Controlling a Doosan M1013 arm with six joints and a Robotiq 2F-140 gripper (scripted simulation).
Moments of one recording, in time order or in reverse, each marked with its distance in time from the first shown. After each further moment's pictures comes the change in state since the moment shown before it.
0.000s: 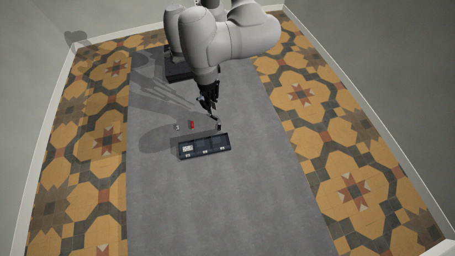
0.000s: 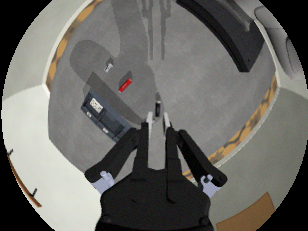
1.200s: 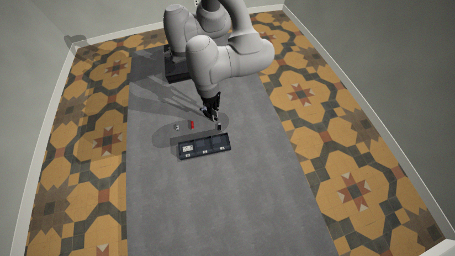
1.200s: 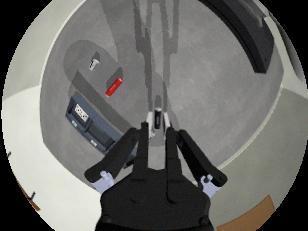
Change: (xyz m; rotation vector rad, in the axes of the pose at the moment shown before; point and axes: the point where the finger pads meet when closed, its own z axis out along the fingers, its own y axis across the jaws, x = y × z) arm 0.000 0.000 0.074 0.000 0.000 0.000
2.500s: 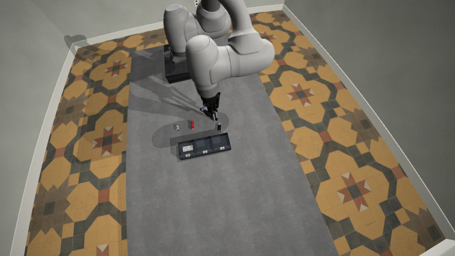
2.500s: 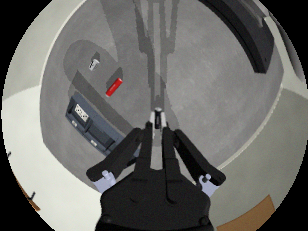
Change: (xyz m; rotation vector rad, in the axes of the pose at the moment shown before) arm 0.000 0.000 0.000 0.000 0.000 0.000
